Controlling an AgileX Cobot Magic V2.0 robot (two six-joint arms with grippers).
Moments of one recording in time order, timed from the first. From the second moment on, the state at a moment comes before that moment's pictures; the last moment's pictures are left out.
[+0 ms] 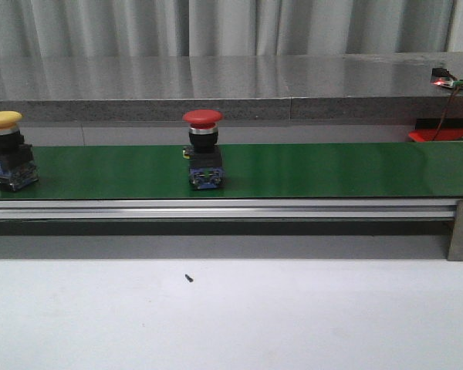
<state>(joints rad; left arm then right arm) -0.01 0.78 -0.81 -0.37 0.68 0.26 -0.07 0.73 -0.71 0.52 0.66 -0.48</state>
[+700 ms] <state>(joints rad) -0.01 0.78 -0.81 -0.37 0.68 0.26 0.19 1.35 -1.09 0.52 0.75 -0.48</state>
